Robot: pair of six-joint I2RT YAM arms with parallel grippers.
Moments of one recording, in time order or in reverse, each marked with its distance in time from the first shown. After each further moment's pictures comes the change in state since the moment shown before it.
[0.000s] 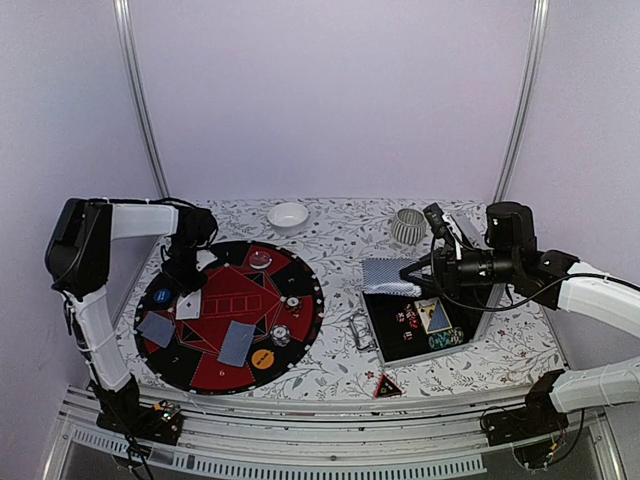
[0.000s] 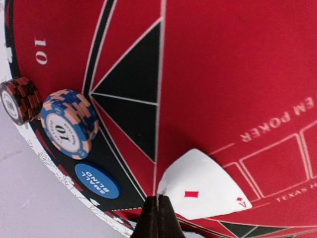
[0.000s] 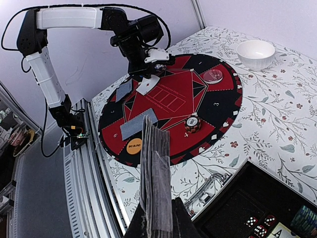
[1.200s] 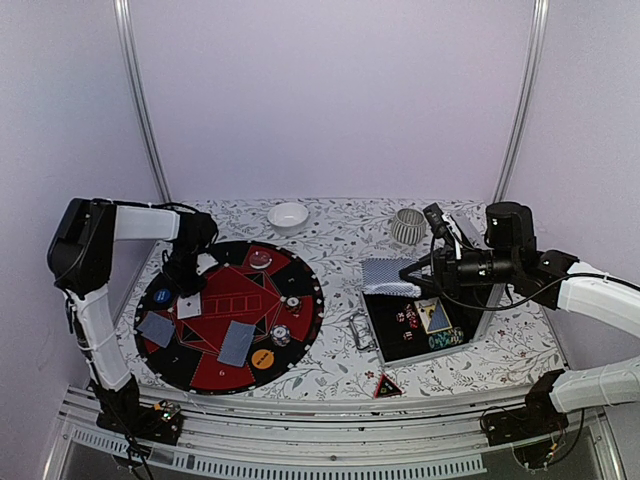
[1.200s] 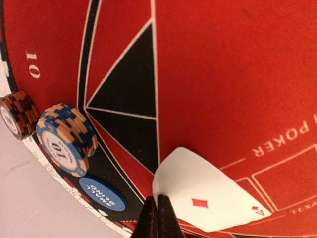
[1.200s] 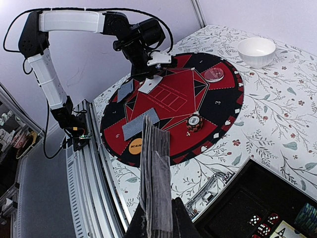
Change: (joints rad) left arm 0.000 0.014 -0.037 0.073 -0.026 0.077; right arm 0.000 0.002 0.000 0.000 -0.005 0.022
